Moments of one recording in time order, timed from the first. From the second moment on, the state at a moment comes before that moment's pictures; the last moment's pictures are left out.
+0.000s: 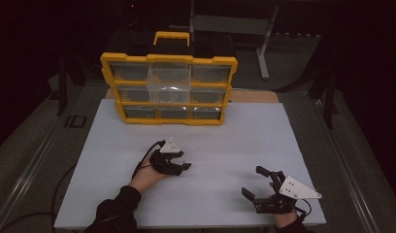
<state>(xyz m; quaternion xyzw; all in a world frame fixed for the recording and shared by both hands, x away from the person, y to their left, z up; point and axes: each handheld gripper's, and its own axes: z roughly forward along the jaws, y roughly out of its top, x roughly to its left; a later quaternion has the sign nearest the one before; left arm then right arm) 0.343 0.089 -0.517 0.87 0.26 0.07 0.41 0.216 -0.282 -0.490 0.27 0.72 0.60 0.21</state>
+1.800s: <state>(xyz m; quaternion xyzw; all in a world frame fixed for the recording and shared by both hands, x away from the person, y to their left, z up) 0.343 0.129 -0.414 0.88 0.15 0.01 0.45 0.216 -0.282 -0.489 0.27 0.72 0.60 0.21</state>
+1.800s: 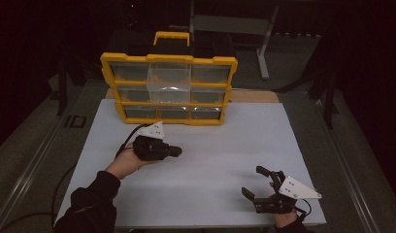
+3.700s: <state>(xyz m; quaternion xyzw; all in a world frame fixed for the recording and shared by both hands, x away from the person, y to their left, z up) 0.431 0.159 -0.236 0.82 0.16 0.11 0.54 0.217 -0.283 -0.491 0.27 0.72 0.60 0.21</state>
